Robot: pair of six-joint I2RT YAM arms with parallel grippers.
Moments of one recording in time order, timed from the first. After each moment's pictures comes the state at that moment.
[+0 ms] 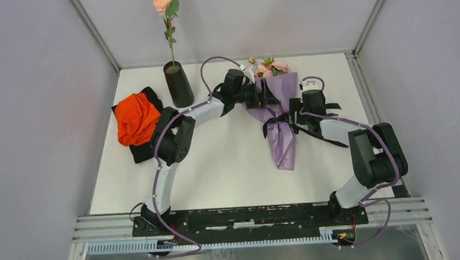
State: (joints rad) left arm -0.59 2.28 1.68 0.12 0.59 -0.70; right arm 0.20 1.60 0.78 0.11 0.18 0.15
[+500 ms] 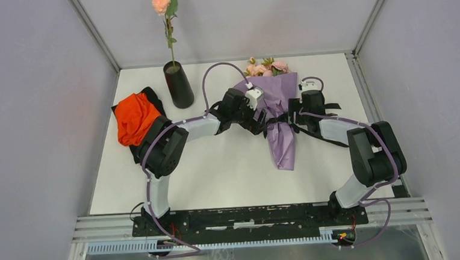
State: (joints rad) left arm -0.67 2.02 1.29 0.11 0.35 -0.03; right arm 0.20 1.62 0.78 0.13 0.15 0.16
